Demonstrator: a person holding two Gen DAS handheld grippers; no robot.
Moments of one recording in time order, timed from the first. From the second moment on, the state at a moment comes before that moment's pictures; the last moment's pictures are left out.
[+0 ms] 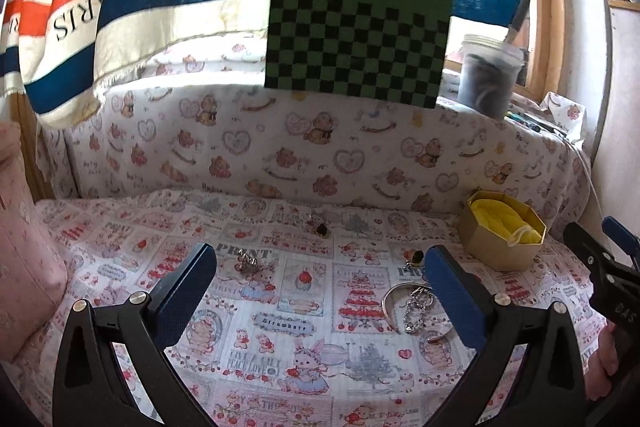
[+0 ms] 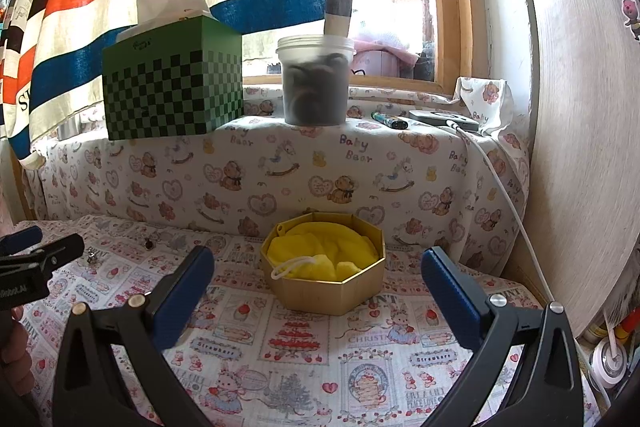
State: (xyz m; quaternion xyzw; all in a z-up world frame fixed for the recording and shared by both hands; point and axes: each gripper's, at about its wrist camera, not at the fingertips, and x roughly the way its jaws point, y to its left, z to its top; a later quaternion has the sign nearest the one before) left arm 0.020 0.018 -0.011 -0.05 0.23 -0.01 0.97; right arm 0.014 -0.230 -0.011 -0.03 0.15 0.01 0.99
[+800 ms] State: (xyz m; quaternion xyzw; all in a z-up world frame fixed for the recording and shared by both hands) left arm 0.019 0.007 0.002 -0.03 0.25 -0.10 0.96; right arm 0.004 -0.246 -0.008 0.00 0.11 -0.05 0.99
